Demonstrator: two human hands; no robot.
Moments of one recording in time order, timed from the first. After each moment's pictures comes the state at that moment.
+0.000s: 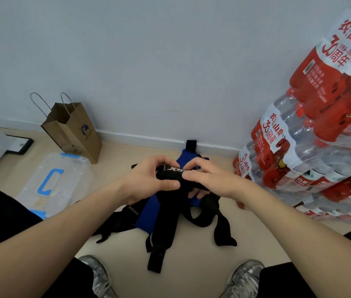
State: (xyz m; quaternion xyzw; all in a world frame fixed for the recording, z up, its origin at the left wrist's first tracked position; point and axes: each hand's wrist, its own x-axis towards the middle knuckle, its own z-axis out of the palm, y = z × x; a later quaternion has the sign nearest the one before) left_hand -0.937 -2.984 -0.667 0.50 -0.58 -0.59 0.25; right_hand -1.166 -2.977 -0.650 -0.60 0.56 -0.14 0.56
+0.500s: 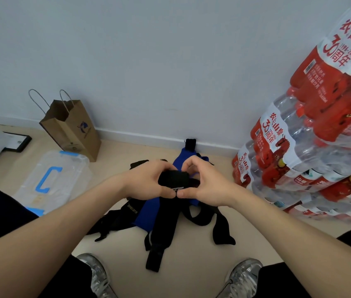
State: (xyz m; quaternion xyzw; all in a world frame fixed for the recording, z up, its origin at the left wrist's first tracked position) left_hand -0.934 -2.990 -0.648 0.49 -0.75 -0.45 0.04; right_hand -1.161 -2.971 -0.672 -0.68 0.55 -0.15 0.46
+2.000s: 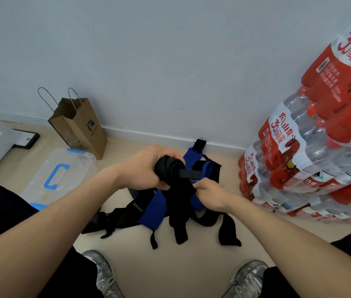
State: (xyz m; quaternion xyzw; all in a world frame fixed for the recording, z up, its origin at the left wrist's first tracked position) left_hand -0.915 -2.999 -0.626 0.43 -0.76 -0.46 0.14; right_hand -1.159 -2.977 -0.728 -0.66 0.59 -0.03 0.47
